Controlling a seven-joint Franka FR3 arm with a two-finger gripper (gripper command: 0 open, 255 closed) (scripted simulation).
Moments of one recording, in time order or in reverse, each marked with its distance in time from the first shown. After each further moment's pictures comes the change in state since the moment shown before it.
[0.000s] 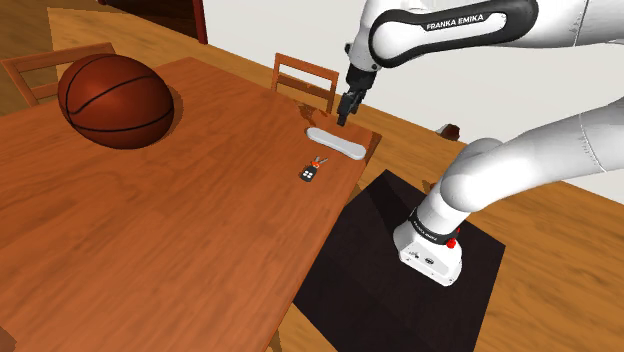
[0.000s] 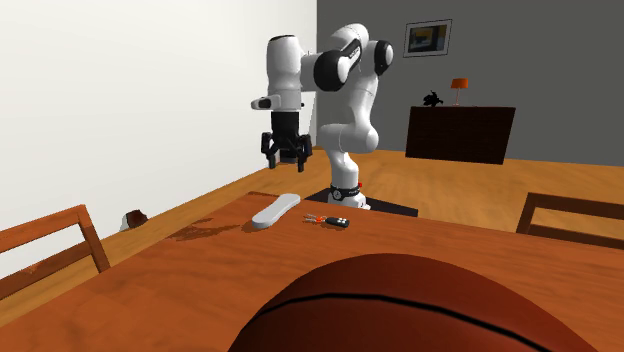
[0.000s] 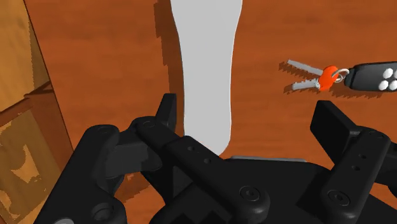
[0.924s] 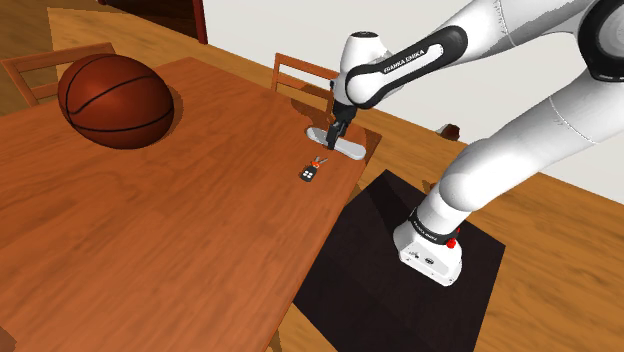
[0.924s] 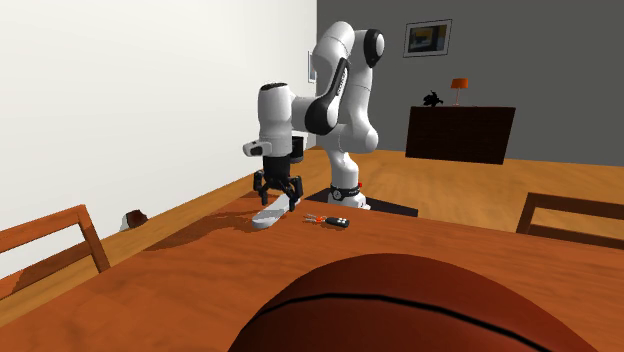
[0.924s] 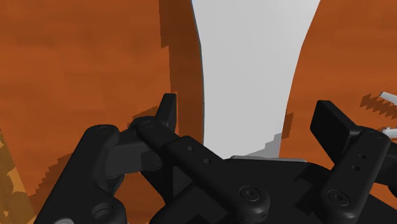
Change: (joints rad) arm -0.025 0.275 0.003 -0.082 -0.053 0.321 -0.016
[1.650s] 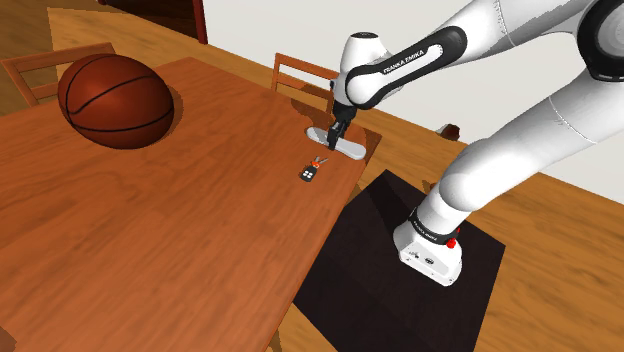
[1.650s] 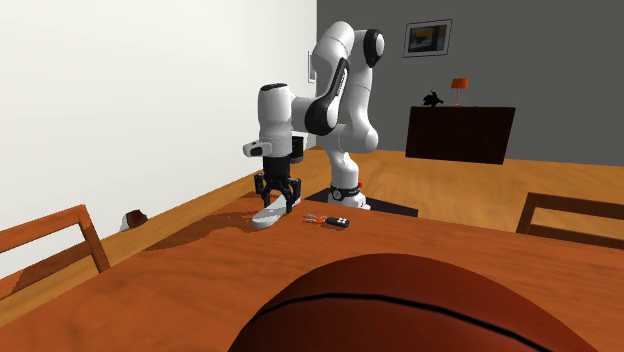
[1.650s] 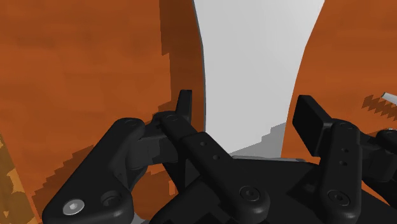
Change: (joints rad) arm -0.001 0.003 -0.001 -0.002 0.000 0.005 -0.001
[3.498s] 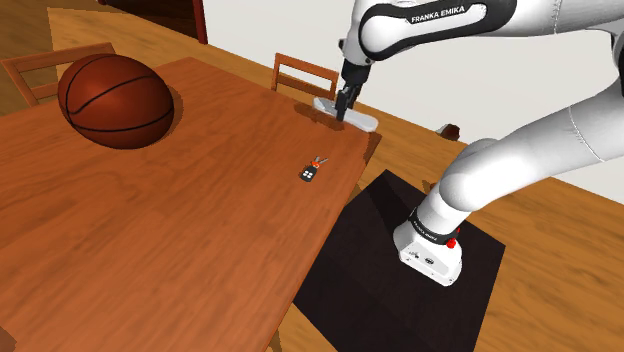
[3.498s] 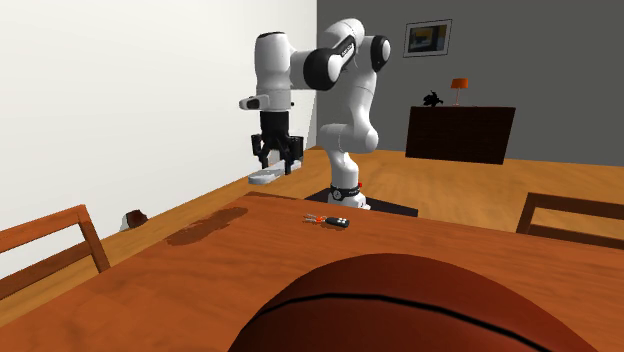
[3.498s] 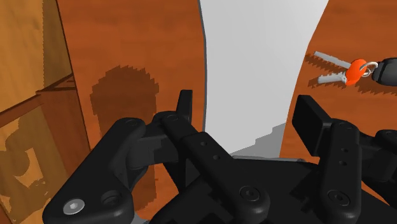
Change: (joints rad) arm 0.003 -0.174 -0.005 0.176 0.007 -0.350 -0.011
